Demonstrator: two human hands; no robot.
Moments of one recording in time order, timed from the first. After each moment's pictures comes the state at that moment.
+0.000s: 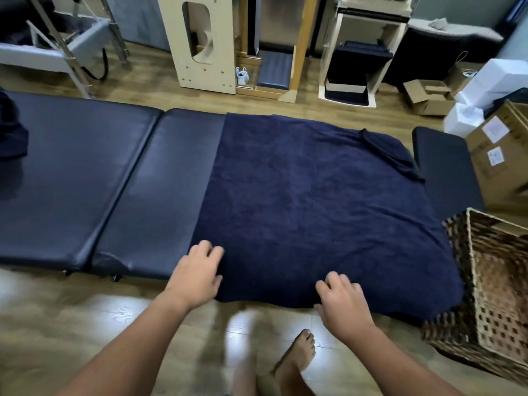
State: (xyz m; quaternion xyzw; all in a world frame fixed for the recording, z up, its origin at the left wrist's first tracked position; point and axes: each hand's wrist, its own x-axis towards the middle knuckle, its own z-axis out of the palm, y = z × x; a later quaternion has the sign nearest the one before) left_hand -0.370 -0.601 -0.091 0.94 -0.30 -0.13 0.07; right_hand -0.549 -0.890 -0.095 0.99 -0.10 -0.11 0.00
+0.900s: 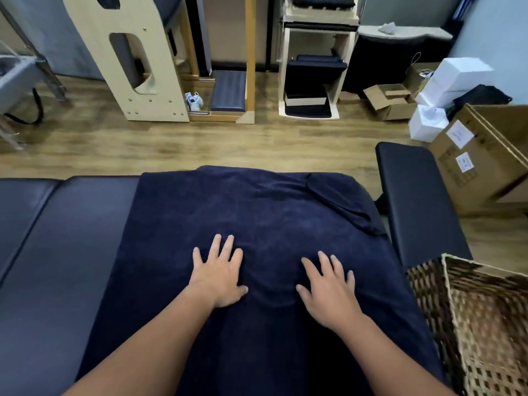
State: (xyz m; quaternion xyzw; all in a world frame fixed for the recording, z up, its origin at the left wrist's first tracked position) left_hand -0.216 -0.911 -0.081 0.90 -0.33 -0.27 -0.07; right_hand -0.380 -1.109 -0.091 0.95 -0.25 -0.15 -0.12
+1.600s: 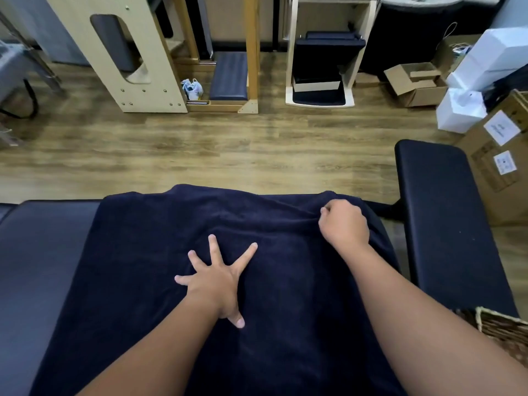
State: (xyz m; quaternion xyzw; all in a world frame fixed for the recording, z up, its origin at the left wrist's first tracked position) left_hand -0.146 -1.028 -0.069 0.89 -0.20 -0.38 -0.12; right_hand -0.180 -1.284 -0.078 0.89 -0.40 -0.01 -0.20
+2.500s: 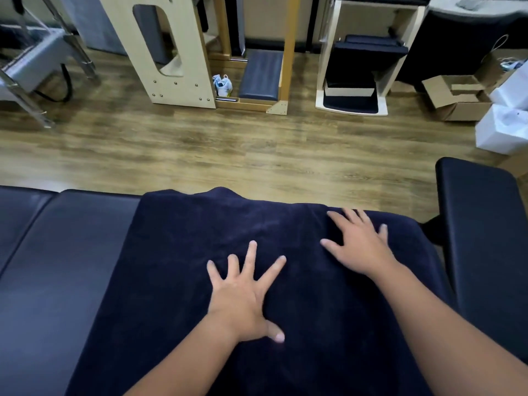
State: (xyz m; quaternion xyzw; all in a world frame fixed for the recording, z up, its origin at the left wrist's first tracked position) left_hand -0.129 -0.978 -0.085 0.91 -0.30 -0.28 -0.07; right_hand -0.144 -1.252 -0.102 0.95 -0.22 -0.16 -0.14
